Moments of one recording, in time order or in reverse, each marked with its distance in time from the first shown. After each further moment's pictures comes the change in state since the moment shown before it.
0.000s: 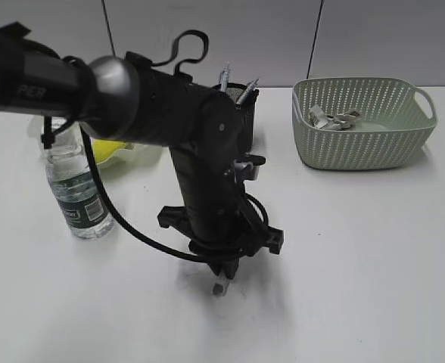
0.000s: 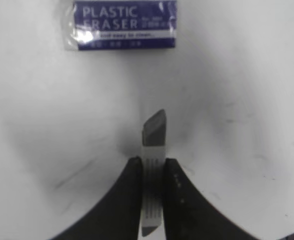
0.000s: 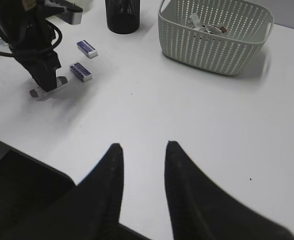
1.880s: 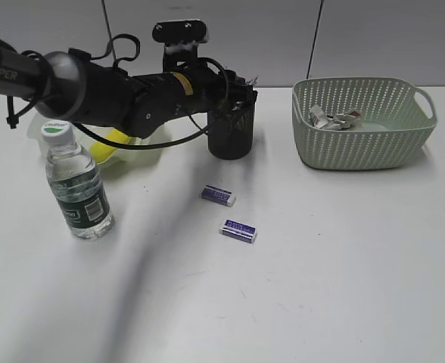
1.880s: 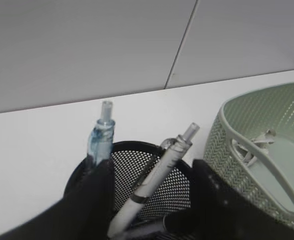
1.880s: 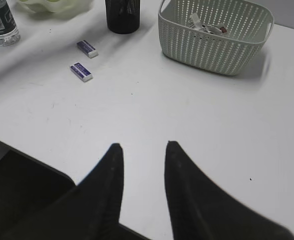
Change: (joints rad) left arm 0.262 0.090 0.000 0.267 -1.241 -0.001; right arm 0.000 0.000 0.000 0.000 0.000 0.000
